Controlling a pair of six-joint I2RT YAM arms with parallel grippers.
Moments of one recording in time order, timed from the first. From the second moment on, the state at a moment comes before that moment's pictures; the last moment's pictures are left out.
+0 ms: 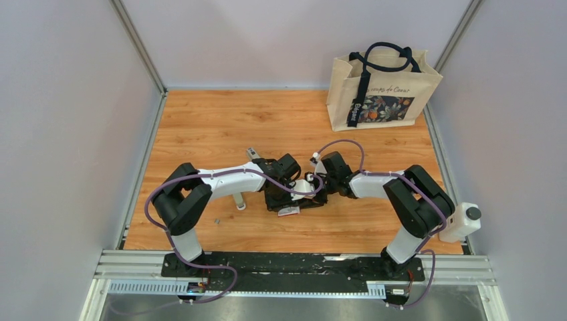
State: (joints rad) left arm -0.90 1.75 1.09 -0.64 0.16 0.52; right arm 0.59 1.68 0.70 0.07 -0.64 0.76
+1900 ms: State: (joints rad) left arm -0.53 1.07 1.33 -0.94 0.29 0.41; right arm 0.47 1.22 0.97 -0.44 -0.36 0.59
